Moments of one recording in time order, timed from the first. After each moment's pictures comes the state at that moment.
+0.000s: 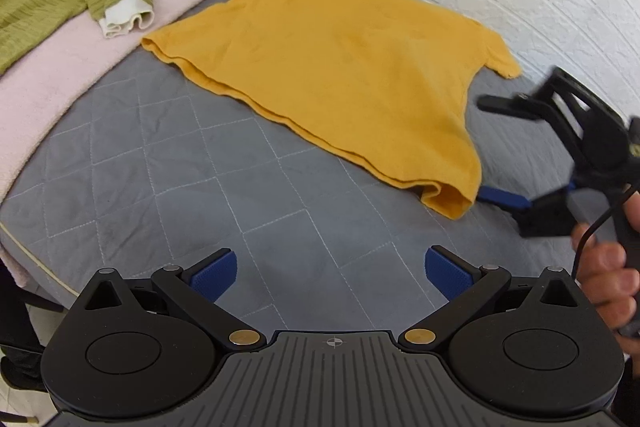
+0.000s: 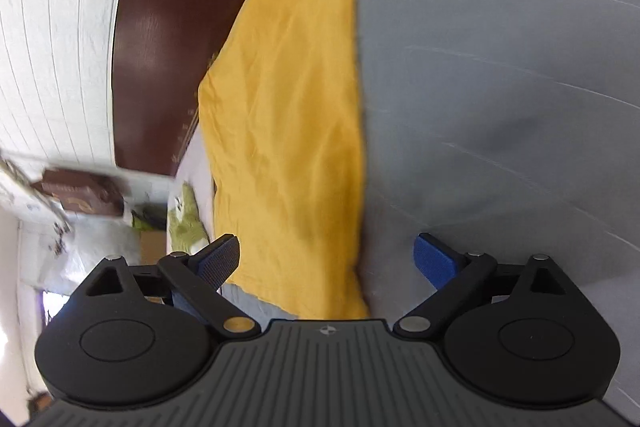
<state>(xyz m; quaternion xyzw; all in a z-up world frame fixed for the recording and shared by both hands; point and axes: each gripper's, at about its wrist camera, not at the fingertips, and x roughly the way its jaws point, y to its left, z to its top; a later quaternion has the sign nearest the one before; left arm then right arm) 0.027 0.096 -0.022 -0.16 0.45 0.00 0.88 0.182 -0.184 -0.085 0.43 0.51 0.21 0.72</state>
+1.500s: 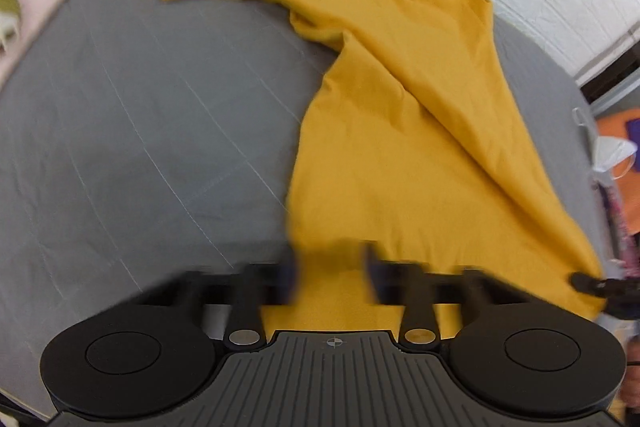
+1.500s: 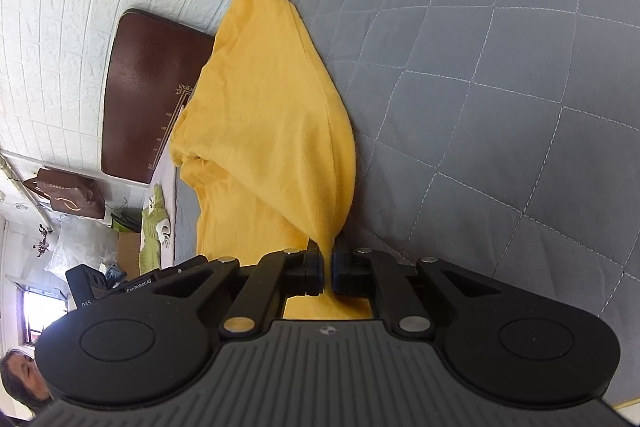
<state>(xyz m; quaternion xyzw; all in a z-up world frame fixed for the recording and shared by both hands) 0.119 0.086 -0.050 -0.15 0.55 -0.16 0.80 0.030 -0.368 -0.086 0.43 0.49 0.15 0.75</state>
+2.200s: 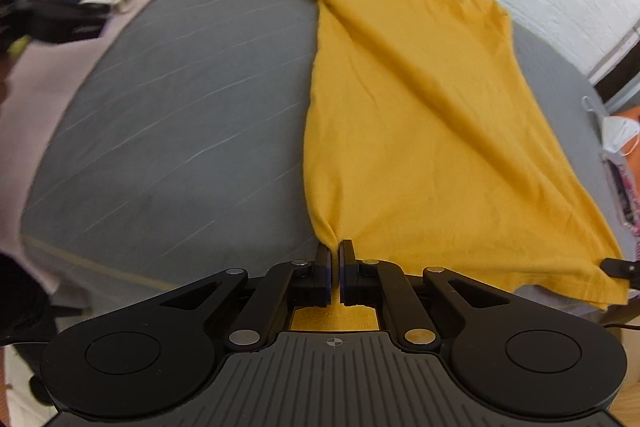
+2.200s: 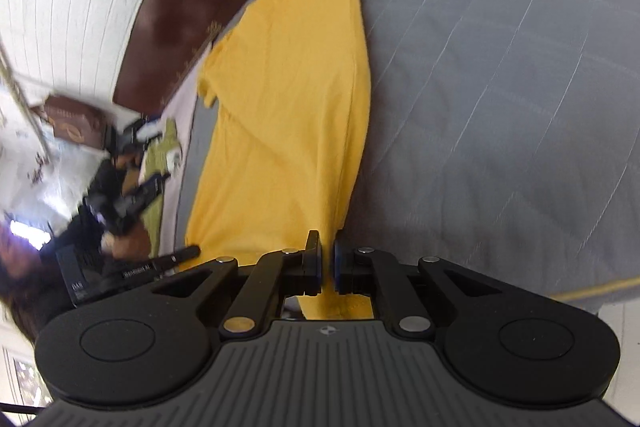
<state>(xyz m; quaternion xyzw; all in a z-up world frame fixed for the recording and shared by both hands) 0.006 0.120 -0.017 -0.10 0.52 -0.06 0.84 -0.014 -0.331 -0.048 0.33 0.52 0.20 0.76</state>
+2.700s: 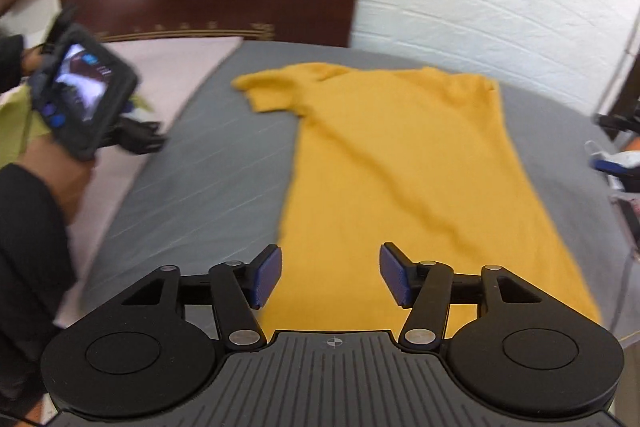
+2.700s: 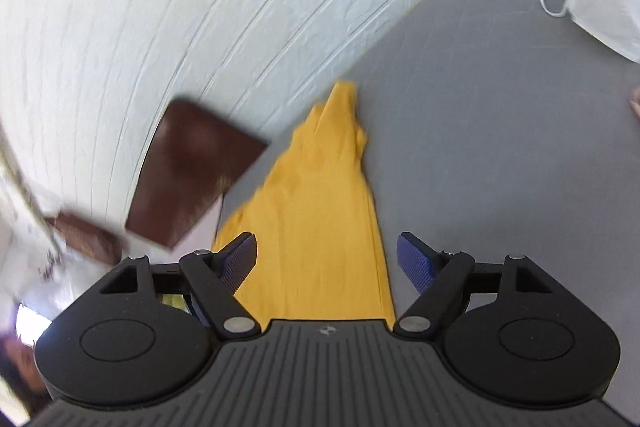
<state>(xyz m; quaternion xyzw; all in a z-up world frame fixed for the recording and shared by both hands) 0.017 0.069 0.045 -0.06 0.41 -0.05 0.91 0.153 -0.400 -0.017 0.43 0.38 0.14 0.81</state>
